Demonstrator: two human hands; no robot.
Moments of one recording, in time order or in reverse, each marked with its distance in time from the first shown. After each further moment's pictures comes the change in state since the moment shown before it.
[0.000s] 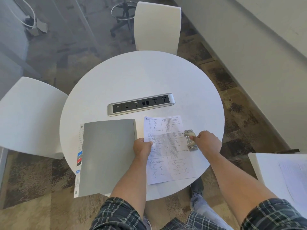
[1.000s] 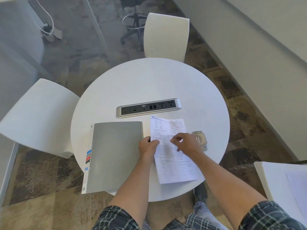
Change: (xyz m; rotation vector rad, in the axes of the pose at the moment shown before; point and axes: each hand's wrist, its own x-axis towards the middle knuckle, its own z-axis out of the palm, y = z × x) left_hand -0.026 0.015 -0.014 -0.194 -0.049 0.061; right_hand -0.042 -0.073 0.000 0.407 -0.245 -0.369
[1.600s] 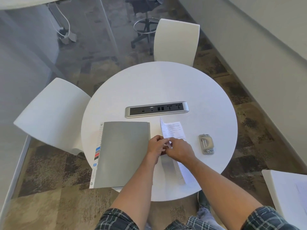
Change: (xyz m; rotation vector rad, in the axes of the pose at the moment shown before) left_hand -0.023 0.020 -0.009 -0.120 -0.216 -0.007; right_hand -0.021 -0.051 0.034 -0.296 -0.087 -0.087
